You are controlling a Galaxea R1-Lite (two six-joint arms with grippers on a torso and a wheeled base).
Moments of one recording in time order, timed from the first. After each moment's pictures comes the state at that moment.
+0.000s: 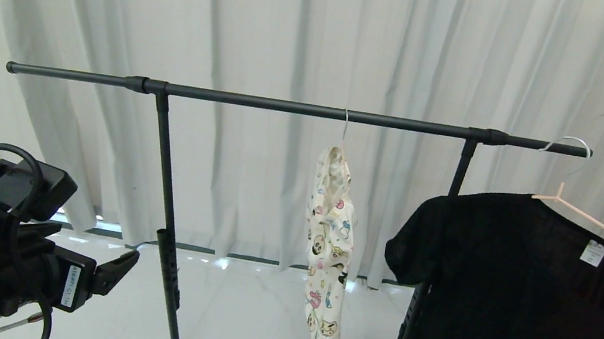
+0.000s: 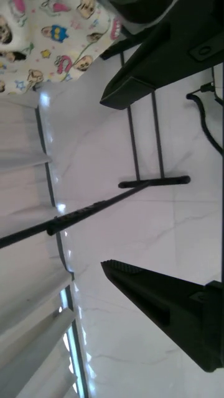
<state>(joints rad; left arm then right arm) -0.31 1.20 -0.43 -0.26 0.27 0.12 0.12 1.32 -0.85 0.02 -0.23 -0.18</state>
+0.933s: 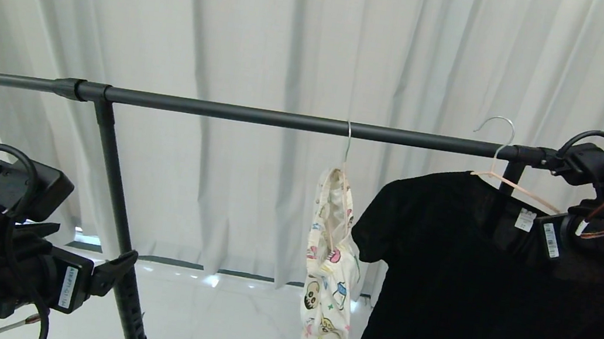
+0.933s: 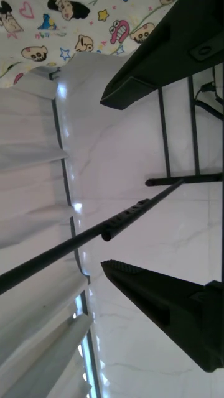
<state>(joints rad) -0.31 1.18 -0.43 -0.26 0.27 0.12 0.34 1.52 -1.04 0.04 -0.35 -0.13</state>
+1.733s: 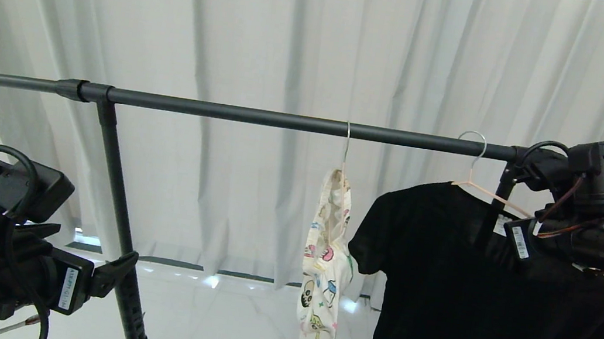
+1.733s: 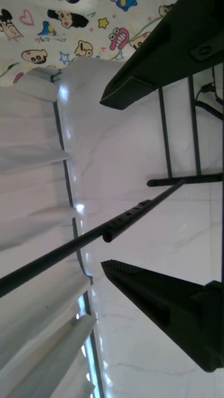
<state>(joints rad) -0.31 1.18 -0.42 -0.26 0.27 0.12 0.38 1.63 -1.08 0.04 -0.41 -0.13</state>
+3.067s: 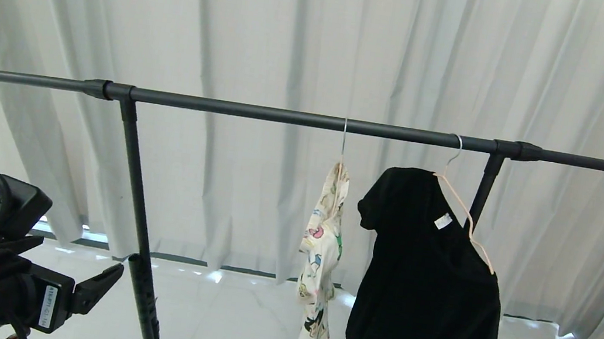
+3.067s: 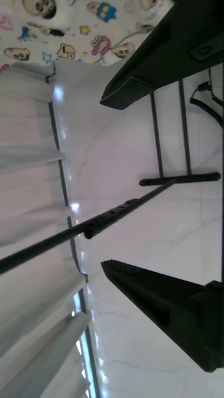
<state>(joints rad) -0.30 1.12 -0.36 -0.26 0.27 0.12 0.46 1.17 -1.09 0.81 -0.52 0.04</state>
